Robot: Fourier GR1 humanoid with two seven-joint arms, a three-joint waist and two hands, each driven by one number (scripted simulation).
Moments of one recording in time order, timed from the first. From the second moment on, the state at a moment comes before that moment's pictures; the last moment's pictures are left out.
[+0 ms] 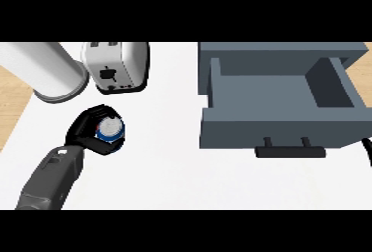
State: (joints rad) left arm -0.60 0.26 0.26 -0.34 -0.09 -0.39 -0.67; right arm 0.29 -0.02 -0.25 -2.16 -0.11 0.21 0.09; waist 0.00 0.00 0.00
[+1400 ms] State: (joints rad) left arm -0.59 0.00 -0.05 -1.33 0.01 0.20 0.09; right arm 0.31 -0.01 -0.29 -2.19 -0.12 0.21 0.09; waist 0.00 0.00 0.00
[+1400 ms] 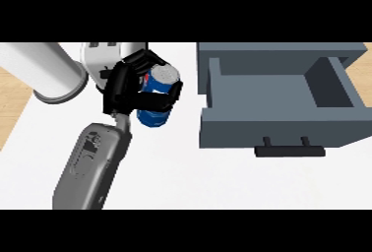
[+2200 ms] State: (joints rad) left arm -1.06 0.00 -0.18 -1.10 0.05 0.44 0.26; right arm 0.30 -0.03 -0.31 -2.20 -0.15 0.23 0.10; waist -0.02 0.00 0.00
